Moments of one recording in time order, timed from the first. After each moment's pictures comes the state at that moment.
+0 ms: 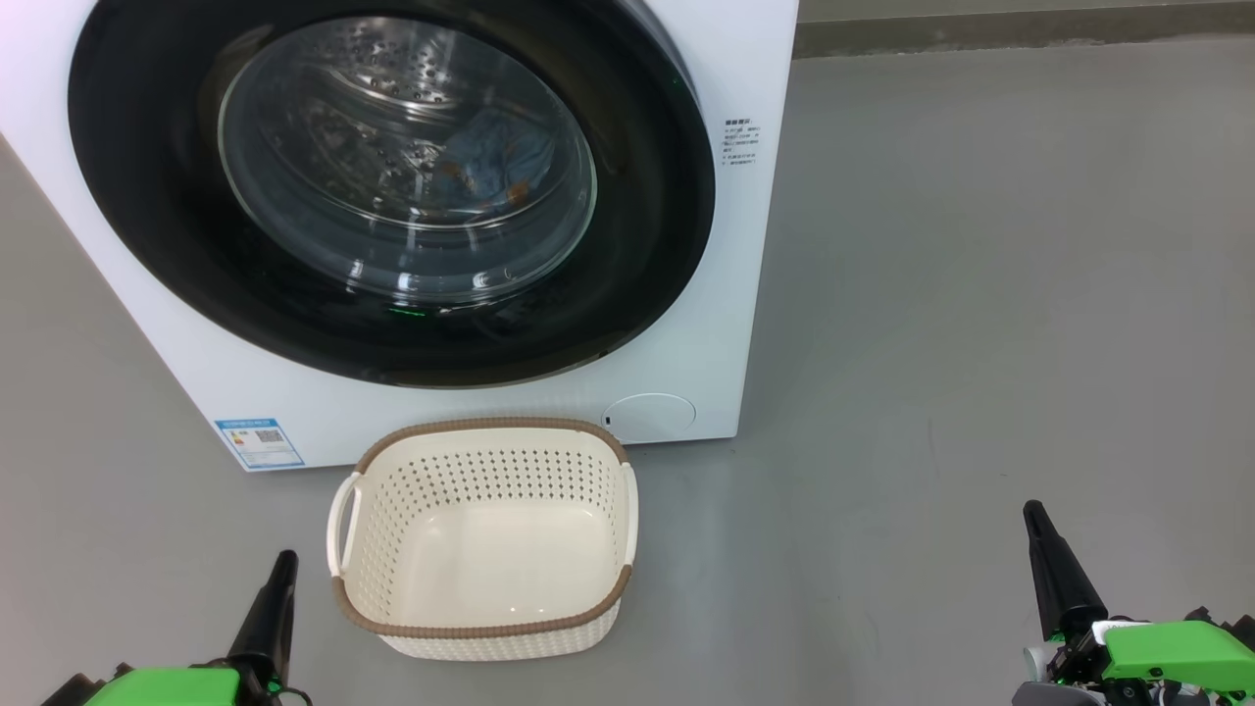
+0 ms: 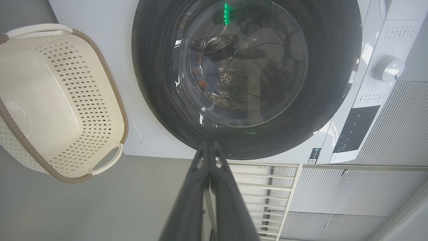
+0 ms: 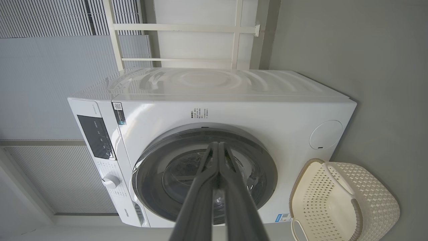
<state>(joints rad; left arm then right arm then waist) -0.07 0.03 0.08 0.26 -1.60 -0.12 0.11 -0.07 -0.05 -0.12 0.27 1.62 0.13 0.10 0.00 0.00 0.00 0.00</state>
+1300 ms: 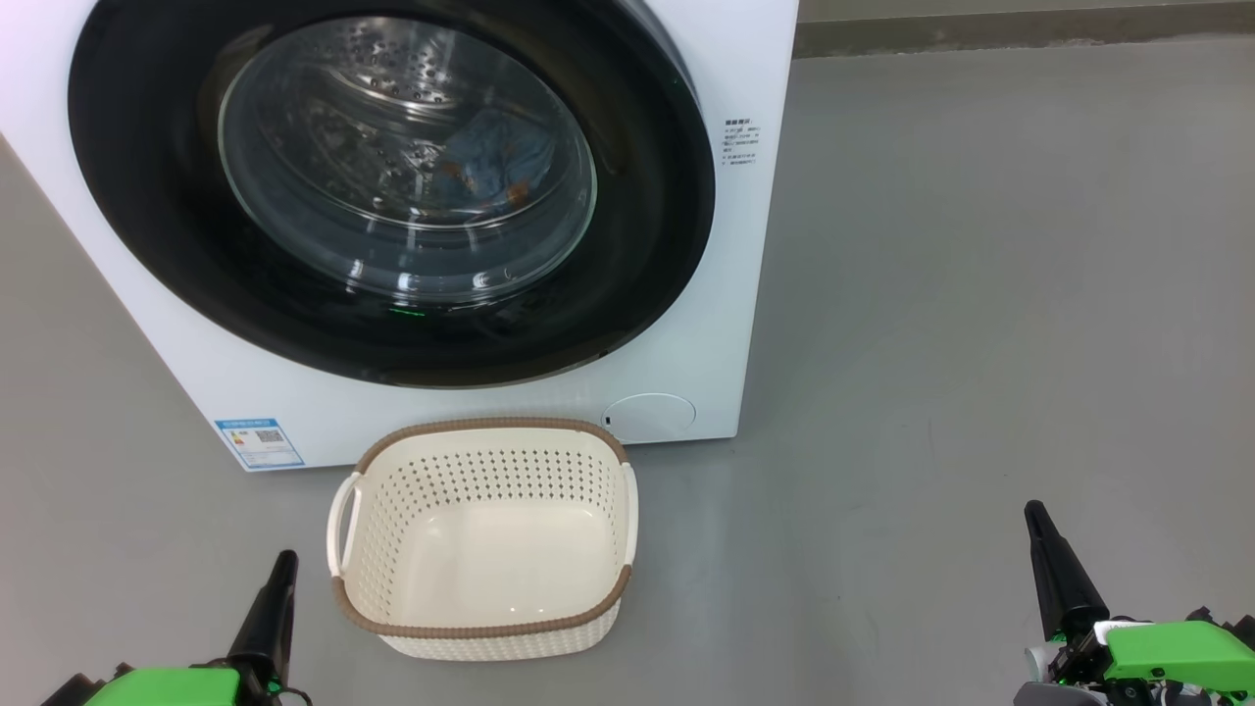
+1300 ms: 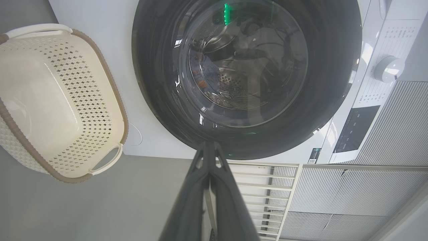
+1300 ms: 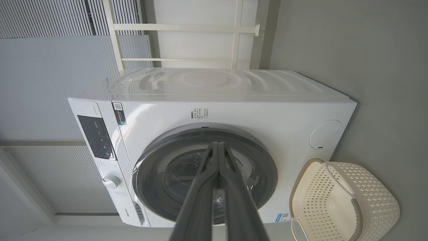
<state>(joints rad) -0.07 0.03 0.08 0.26 -1.60 -0.12 0.11 -0.07 -0.05 -0.13 0.27 1.62 0.13 0.10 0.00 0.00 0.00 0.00</state>
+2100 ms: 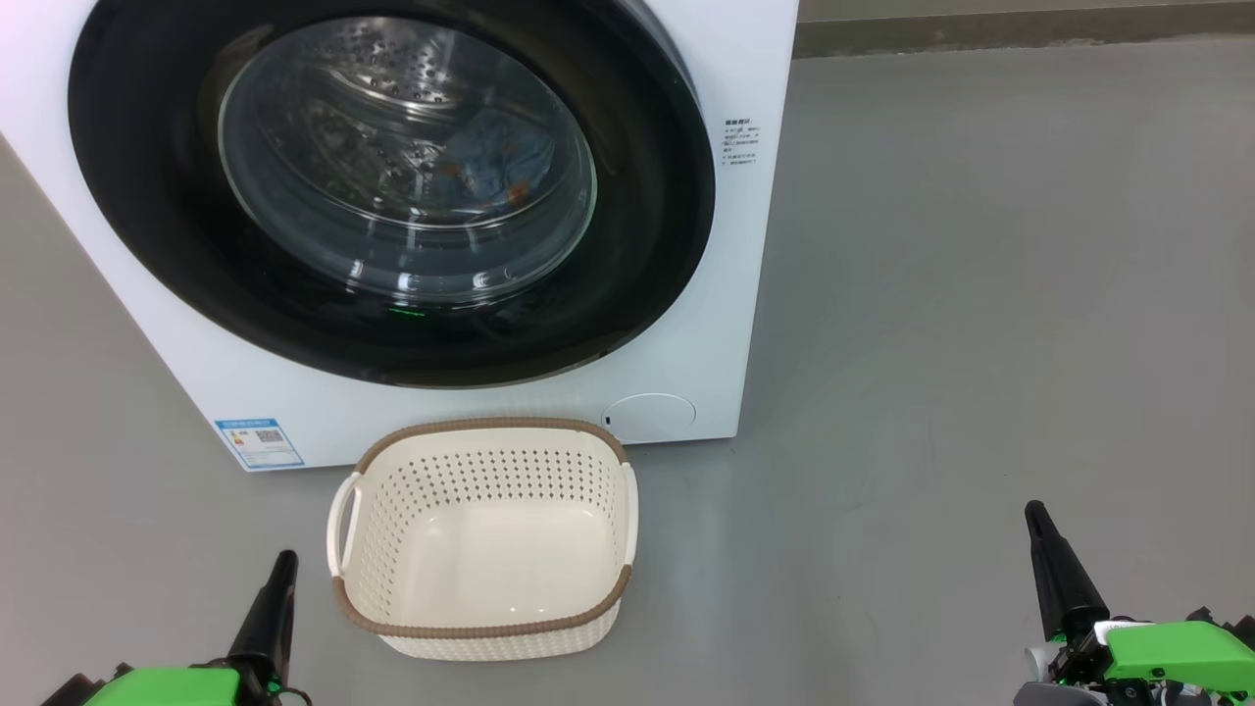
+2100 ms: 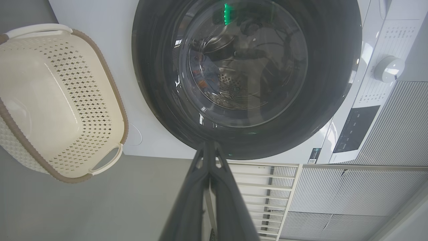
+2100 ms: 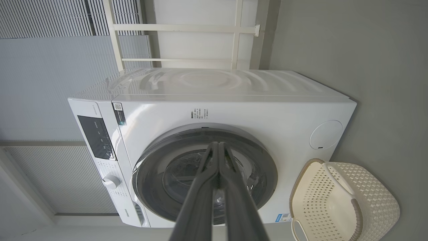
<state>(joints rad) -0.07 0.03 0.08 0.26 -1.60 -0.12 0.11 -0.07 -0.05 -0.13 0.27 1.61 0.13 0.10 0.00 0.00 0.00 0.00</state>
